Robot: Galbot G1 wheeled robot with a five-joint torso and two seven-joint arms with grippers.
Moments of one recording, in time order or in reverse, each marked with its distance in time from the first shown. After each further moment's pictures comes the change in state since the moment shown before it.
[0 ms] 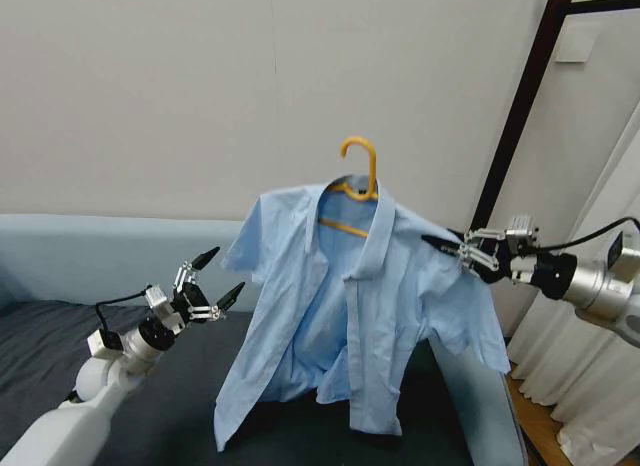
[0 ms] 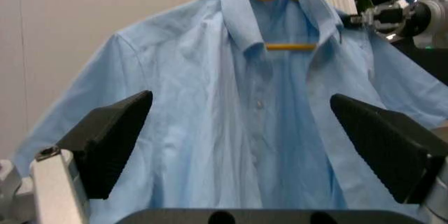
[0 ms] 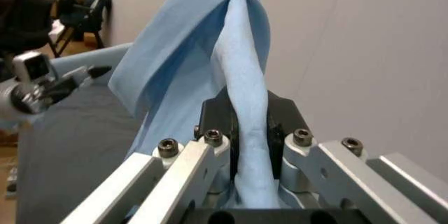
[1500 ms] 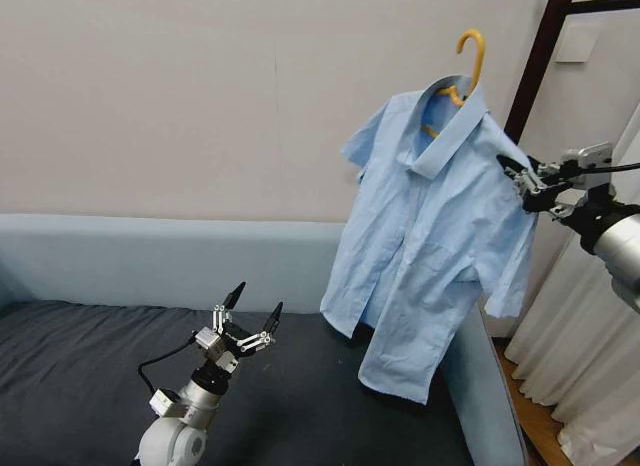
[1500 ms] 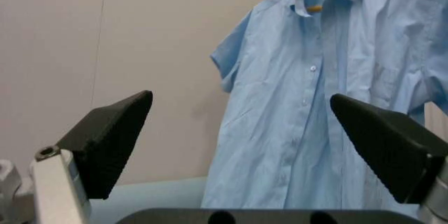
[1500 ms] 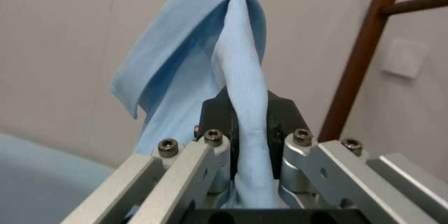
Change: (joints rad) left arm 0.159 -0.240 0.027 -0.159 0.327 0.004 -0.450; right arm -0.056 -0.036 0.149 0.246 0.025 -0.201 0.890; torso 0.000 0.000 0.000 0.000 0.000
